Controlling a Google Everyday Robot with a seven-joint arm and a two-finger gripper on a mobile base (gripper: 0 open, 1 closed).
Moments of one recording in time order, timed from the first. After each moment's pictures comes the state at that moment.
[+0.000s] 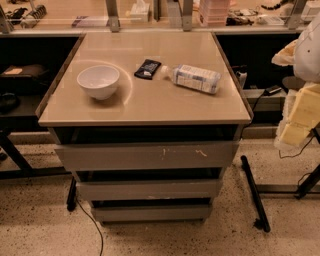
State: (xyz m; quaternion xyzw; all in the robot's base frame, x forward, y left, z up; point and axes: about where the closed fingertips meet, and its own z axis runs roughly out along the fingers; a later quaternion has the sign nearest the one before) arm 0.438 -0.217 0.976 -0.60 0.78 -0.03 0.16
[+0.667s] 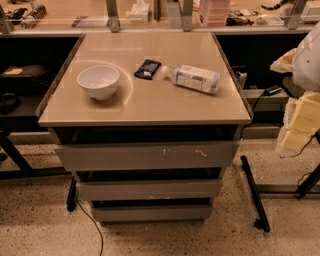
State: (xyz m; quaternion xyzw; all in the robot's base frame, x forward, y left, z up) arm 0.438 -0.222 0.962 -0.61 0.78 -0.03 0.16
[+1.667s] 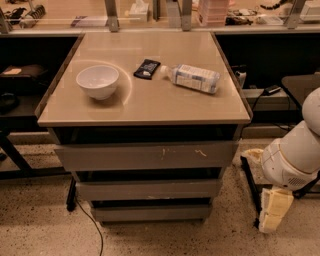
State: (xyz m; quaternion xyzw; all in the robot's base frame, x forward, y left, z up) arm 0.389 -0.230 0.749 -0.66 0.74 0.08 0.11
